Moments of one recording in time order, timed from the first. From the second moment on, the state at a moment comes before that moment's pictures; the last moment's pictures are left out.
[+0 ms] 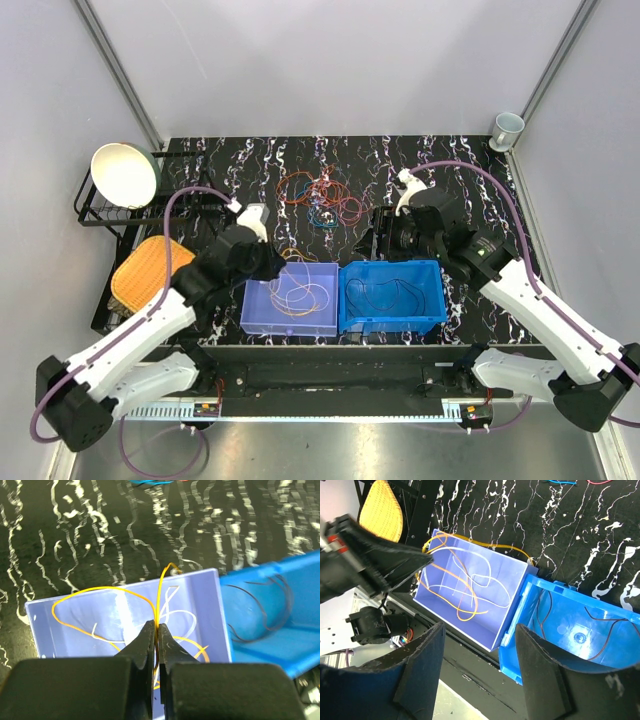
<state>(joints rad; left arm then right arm) -0.68 0.96 0.76 -0.43 -0.10 -0.55 0.71 1.09 1.19 -0.68 -0.10 0.61</state>
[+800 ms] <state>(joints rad) -0.68 0.65 0.74 -0.44 0.03 -0.47 0.71 1.06 1.17 -0.67 -0.13 0.66</state>
